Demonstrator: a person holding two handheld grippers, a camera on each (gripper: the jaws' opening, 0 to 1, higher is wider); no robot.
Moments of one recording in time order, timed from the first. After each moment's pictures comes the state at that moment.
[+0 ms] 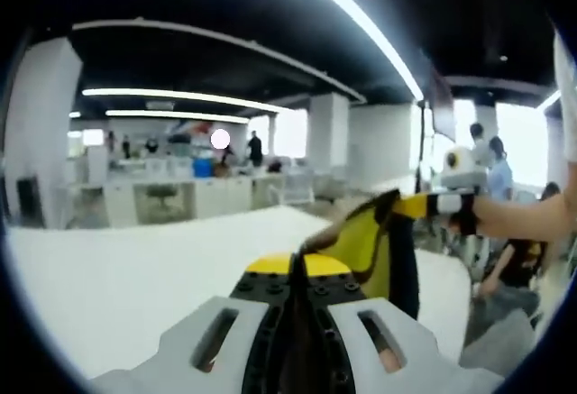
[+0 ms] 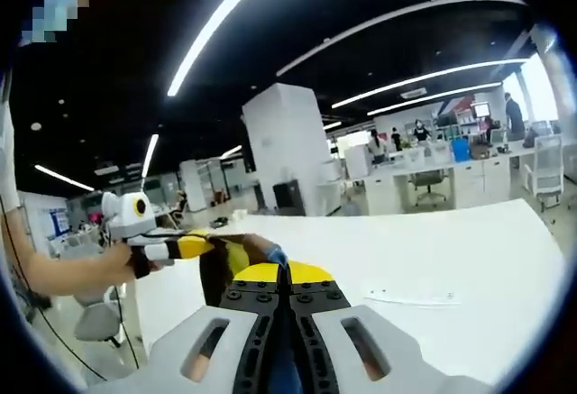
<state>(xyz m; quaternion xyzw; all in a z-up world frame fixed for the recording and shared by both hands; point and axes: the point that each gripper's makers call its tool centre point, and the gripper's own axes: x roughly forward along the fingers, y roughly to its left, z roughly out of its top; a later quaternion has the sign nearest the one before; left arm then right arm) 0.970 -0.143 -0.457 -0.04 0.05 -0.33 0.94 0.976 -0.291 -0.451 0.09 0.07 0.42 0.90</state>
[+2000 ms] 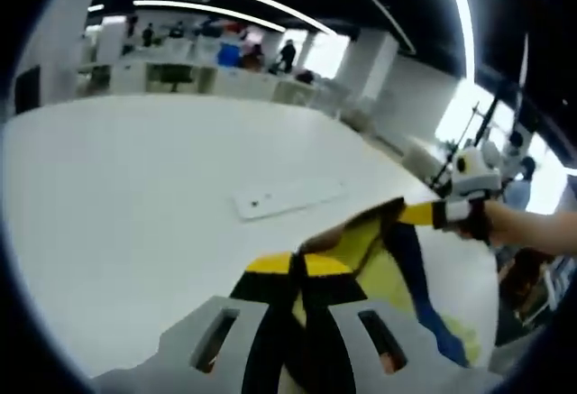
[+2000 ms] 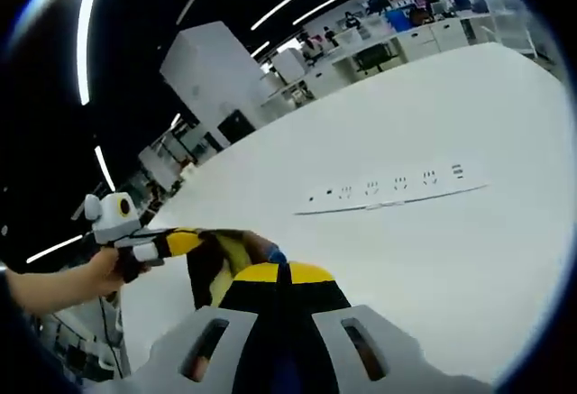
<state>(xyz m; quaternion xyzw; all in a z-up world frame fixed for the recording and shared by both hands) 1.139 -0.142 -0.678 -0.09 0.28 -0.29 0.91 1.139 -0.280 -0.684 0.18 0.32 0.34 0.87</state>
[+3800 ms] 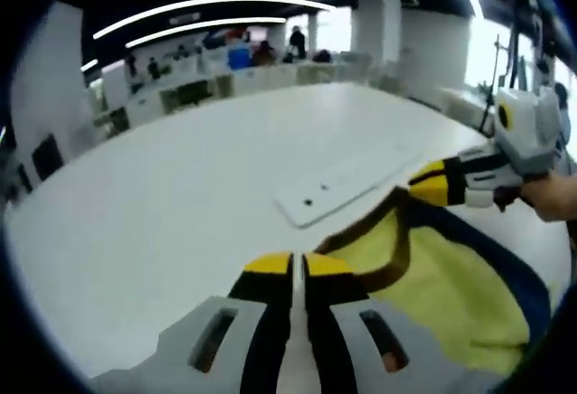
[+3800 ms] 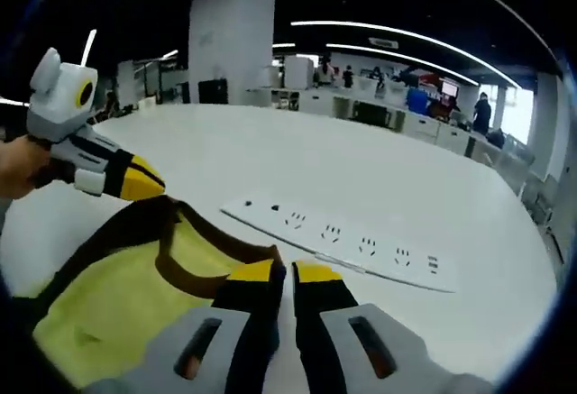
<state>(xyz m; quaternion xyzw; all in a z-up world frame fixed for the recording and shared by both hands) 1.202 -0.127 -0.720 0.10 0.26 -0.24 0.93 1.220 -0.280 -0.728 -0.13 0.20 0.27 0.93</state>
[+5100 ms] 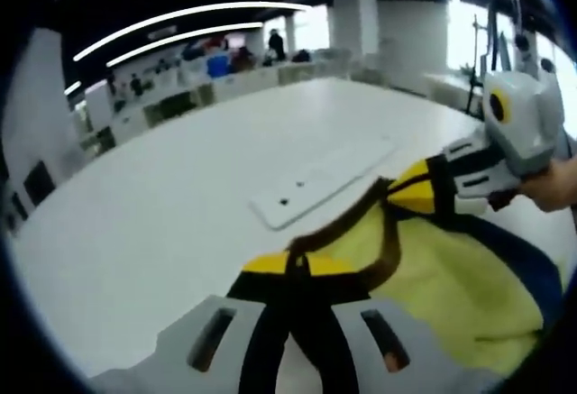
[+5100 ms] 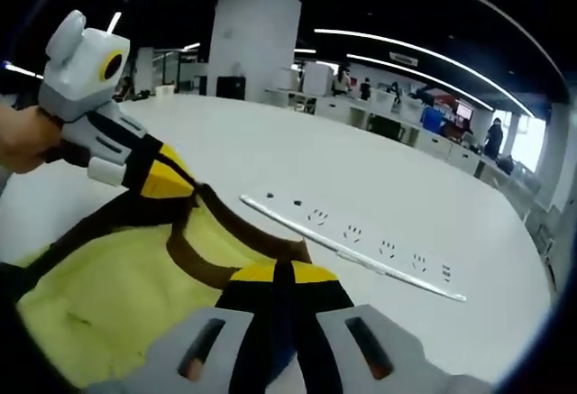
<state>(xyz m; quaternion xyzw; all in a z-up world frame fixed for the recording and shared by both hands) 1.200 -0.153 -0.745 0.12 0.27 -0.28 0.91 1.206 -0.260 -0.759 -0.16 0.21 0.30 0.92</state>
